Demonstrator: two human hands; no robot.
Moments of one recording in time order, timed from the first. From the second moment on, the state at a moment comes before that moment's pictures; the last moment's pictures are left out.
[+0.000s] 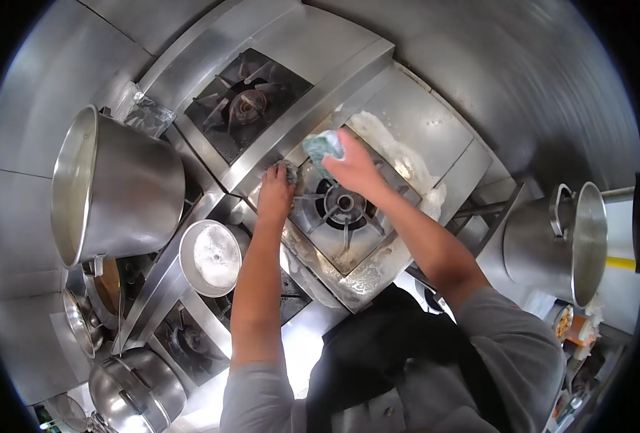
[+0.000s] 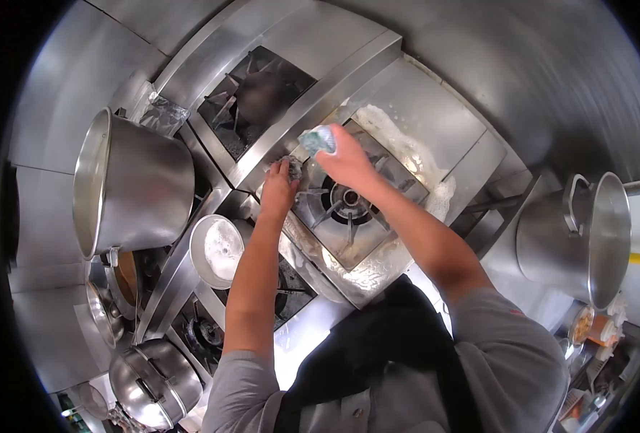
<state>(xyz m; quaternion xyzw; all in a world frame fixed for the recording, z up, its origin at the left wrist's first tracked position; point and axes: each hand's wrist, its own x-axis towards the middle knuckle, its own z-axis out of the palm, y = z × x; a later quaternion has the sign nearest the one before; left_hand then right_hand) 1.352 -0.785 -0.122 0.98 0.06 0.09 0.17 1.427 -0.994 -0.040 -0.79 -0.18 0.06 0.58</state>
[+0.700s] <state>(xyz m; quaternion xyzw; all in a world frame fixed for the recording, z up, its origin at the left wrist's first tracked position) 1.367 -0.800 -0.125 1.00 -0.01 0.07 0.03 1.457 -0.953 -0.100 -0.81 -0.40 0.07 0.43</state>
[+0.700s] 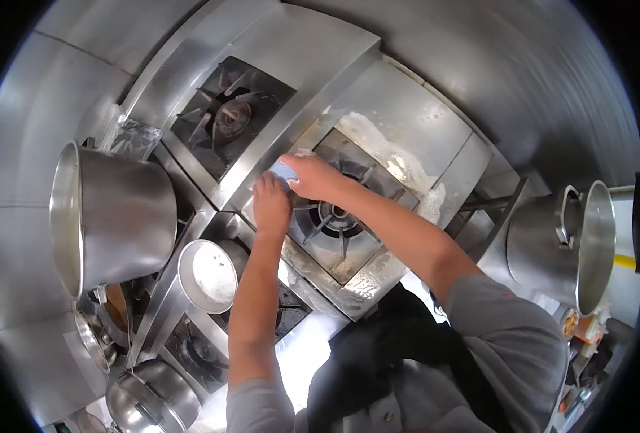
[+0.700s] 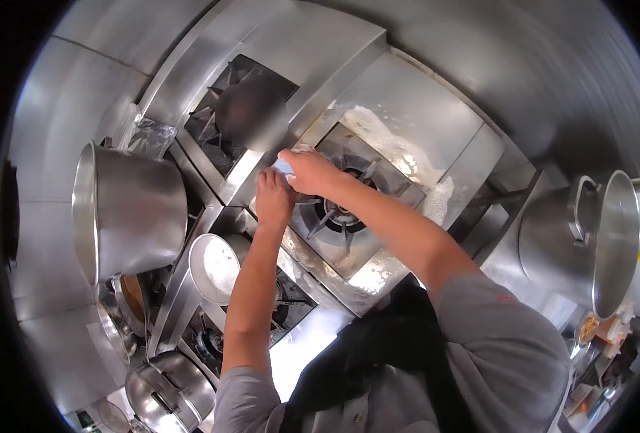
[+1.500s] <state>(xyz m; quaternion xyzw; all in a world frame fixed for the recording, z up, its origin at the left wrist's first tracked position) 1.572 -0.924 -0.130 1.00 -0.08 0.03 -0.04 1.309 -1.141 -0.023 -0.82 -0.24 0.14 0.49</state>
